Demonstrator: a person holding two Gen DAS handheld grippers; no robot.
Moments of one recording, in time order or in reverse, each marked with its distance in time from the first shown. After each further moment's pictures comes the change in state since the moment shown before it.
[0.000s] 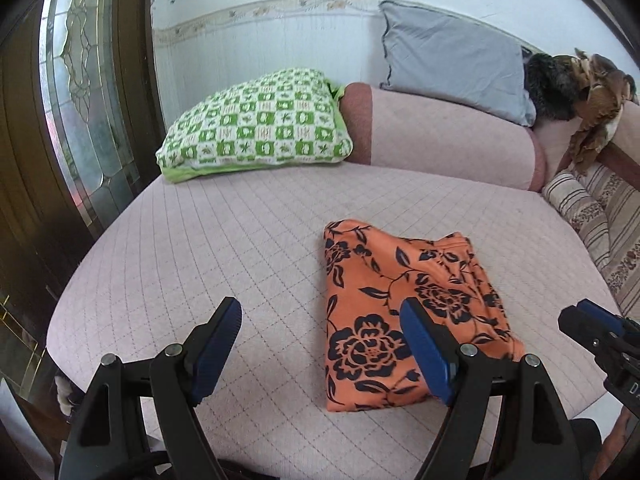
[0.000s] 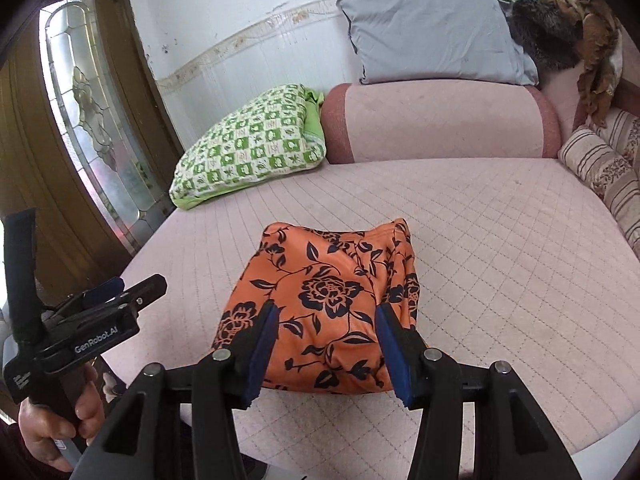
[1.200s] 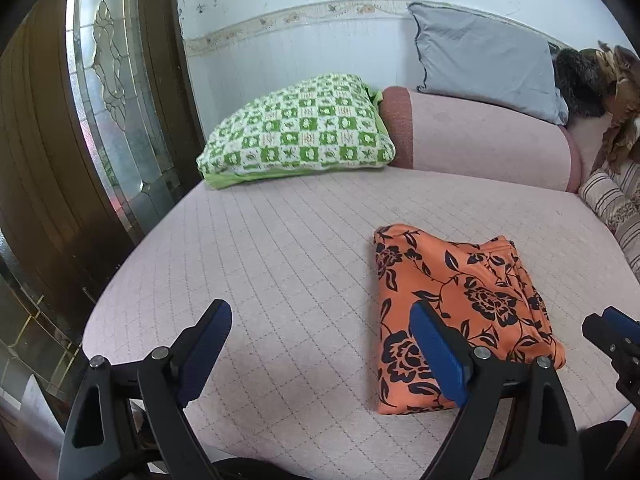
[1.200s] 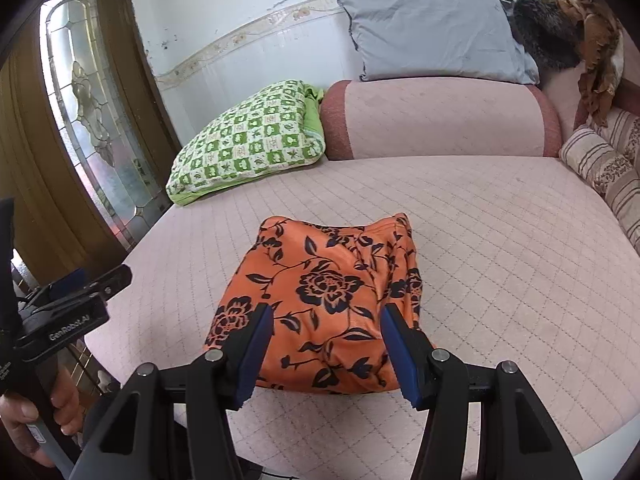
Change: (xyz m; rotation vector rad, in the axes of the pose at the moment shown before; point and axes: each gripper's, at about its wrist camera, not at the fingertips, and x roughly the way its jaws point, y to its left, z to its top) left arm 0.005 0.022 -0.001 -0.011 -0.003 0.149; right arm 0.018 -0.002 -0.009 -0.002 0.008 -0.015
